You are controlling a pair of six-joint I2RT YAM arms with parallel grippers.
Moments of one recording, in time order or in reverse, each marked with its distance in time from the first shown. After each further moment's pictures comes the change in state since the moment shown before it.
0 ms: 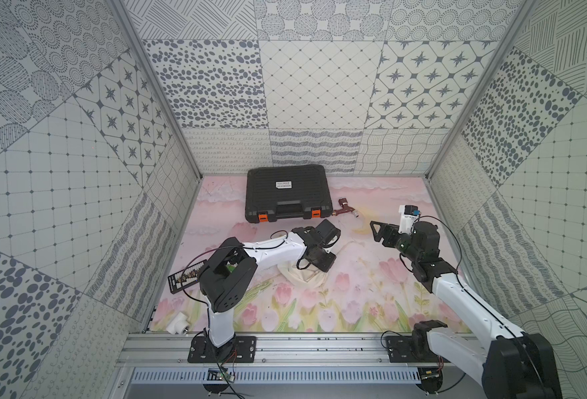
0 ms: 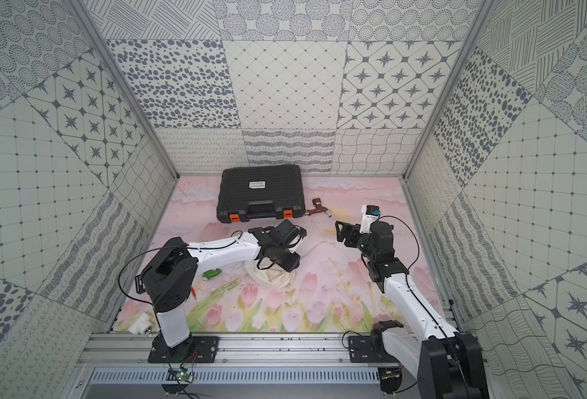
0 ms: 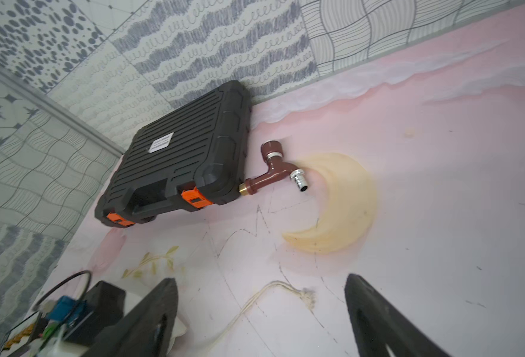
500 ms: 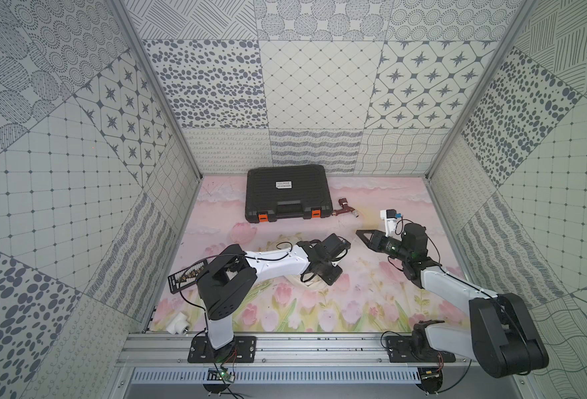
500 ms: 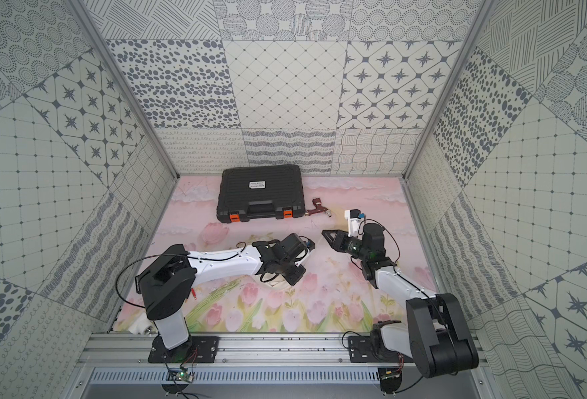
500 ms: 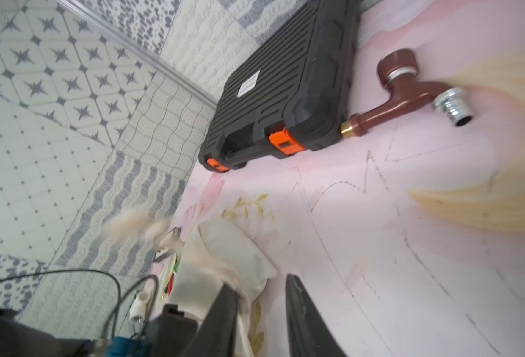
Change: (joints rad) left arm -0.103 0.006 -0.098 0.094 -0.049 0.018; right arm 0.013 0.185 -0.082 0.349 -0.440 0.201
